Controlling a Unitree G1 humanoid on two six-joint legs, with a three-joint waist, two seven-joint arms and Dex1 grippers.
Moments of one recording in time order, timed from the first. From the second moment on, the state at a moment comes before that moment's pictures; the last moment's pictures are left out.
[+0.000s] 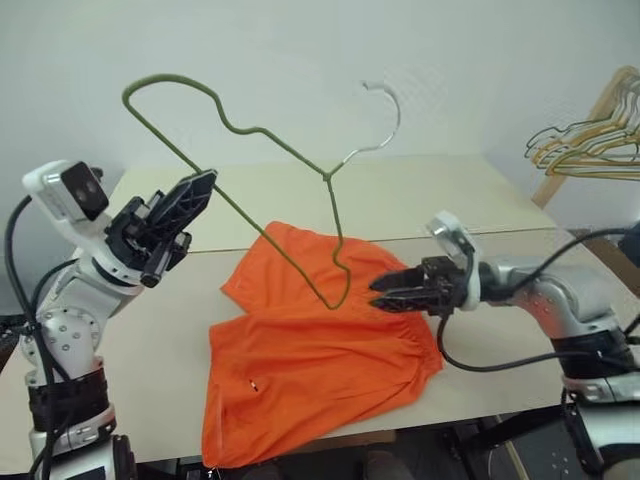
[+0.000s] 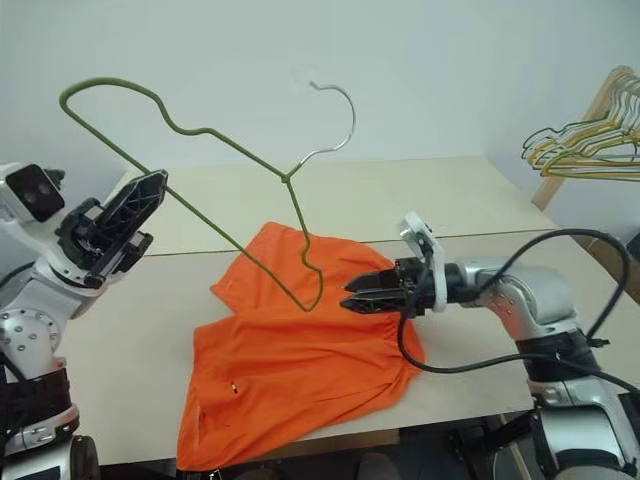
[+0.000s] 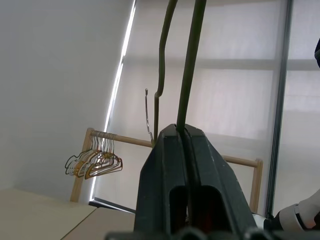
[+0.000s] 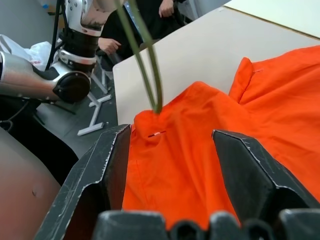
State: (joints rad) left arm -0.38 0.54 0.42 -0.23 -1.35 0.68 -0.93; right arm -0.61 -0.72 0.14 0.00 0.80 0.92 1.25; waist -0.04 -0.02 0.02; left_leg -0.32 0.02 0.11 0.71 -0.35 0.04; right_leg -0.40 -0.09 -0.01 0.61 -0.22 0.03
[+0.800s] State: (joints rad) left arm -0.38 0.48 0.38 -0.25 -1.33 0.67 -0.92; right arm -0.66 -0.57 0.18 -0.01 0.79 0.99 1.26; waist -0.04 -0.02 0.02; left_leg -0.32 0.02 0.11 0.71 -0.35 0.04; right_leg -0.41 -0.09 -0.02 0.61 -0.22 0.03
